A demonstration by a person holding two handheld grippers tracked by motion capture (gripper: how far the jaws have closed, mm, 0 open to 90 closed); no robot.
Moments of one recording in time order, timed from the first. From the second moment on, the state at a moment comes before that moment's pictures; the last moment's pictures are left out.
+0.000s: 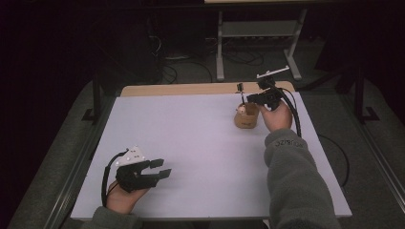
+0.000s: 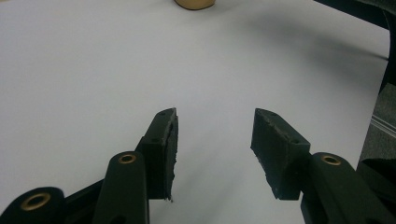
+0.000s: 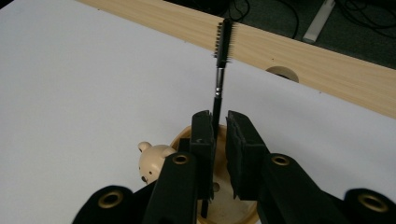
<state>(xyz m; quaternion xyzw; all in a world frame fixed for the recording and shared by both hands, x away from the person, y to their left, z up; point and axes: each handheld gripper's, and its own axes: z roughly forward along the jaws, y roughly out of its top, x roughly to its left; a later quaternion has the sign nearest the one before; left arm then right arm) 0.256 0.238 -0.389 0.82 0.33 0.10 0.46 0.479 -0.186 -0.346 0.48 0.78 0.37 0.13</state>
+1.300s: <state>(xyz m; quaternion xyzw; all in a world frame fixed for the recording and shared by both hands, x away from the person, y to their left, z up) 0.258 0.240 -0.388 0.82 0.33 0.11 0.46 0.430 -0.189 -0.345 0.44 0.79 0.40 0.12</state>
